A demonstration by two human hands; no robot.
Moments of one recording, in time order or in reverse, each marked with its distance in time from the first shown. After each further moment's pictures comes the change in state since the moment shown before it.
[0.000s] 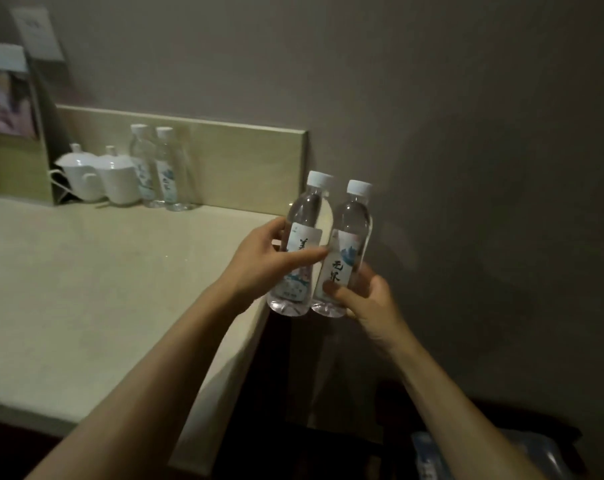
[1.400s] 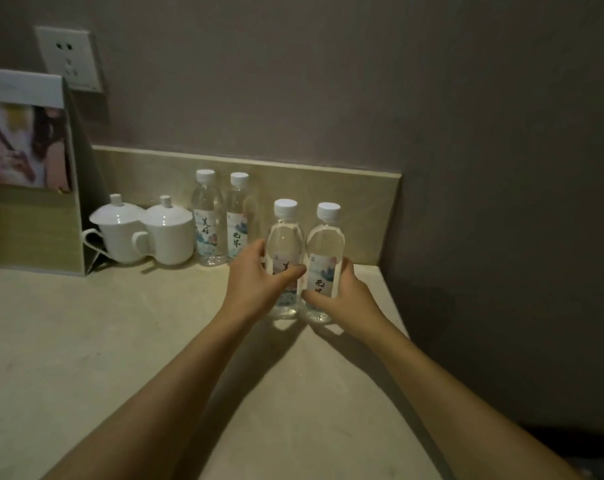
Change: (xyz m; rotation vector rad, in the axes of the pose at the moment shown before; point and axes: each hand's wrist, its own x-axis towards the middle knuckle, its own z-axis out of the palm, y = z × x) left_hand 0.109 -0.117 -0.221 0.157 0.223 0.076; right_hand 0.179 0.012 0.220 -0.706 0.203 0.089
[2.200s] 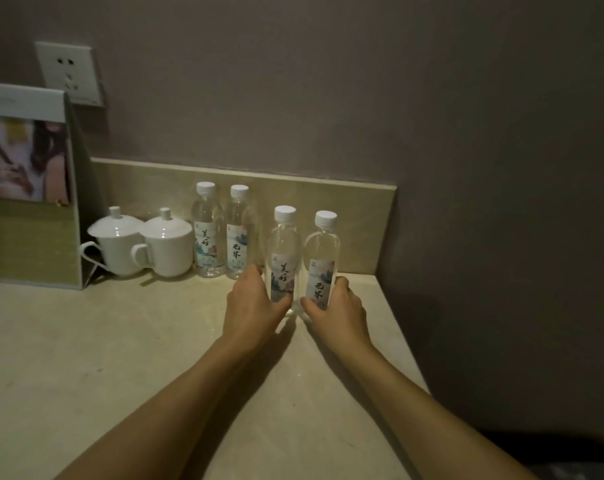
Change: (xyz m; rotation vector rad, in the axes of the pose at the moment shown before) left_hand -0.003 -0.021 0.009 0.310 0.014 -0.096; right_hand -0.002 -0.006 0.031 -0.197 0.266 0.104
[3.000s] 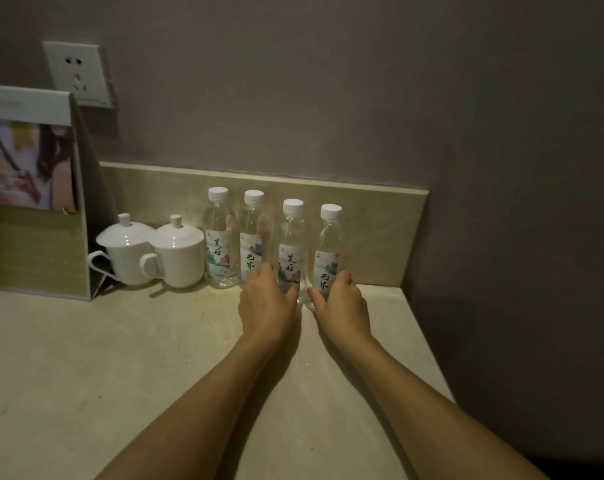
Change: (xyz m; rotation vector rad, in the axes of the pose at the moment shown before) left_hand 0.044 -0.005 0.023 0.133 0.155 -0.080; right_hand 0.055 -0.018 0.033 -0.094 0.018 -0.034
